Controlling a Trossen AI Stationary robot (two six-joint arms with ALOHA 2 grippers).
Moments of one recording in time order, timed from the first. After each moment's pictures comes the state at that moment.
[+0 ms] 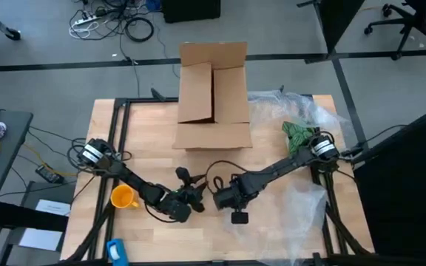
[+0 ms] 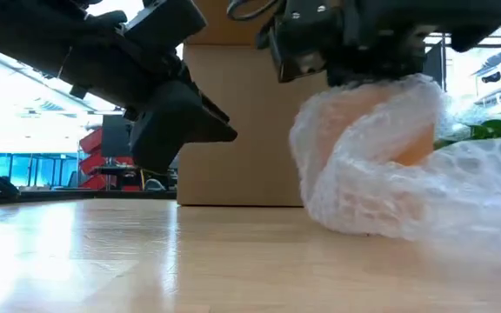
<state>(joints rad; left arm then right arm) -0.53 1.84 0.85 0.38 -1.13 0.06 0.37 2.03 1.52 -0.90 0.01 0.38</state>
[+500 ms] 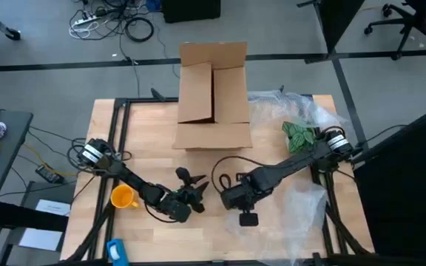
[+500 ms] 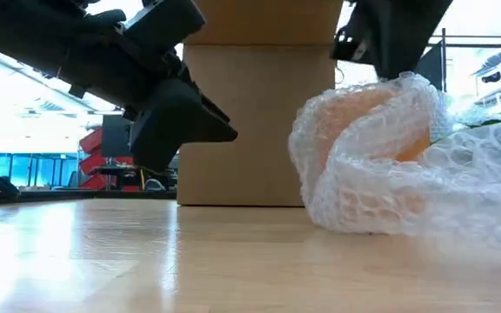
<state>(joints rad) -0.53 1.84 0.85 0.38 -1.12 0.05 0.41 1.88 1.58 -1.01 -0.03 0.38</state>
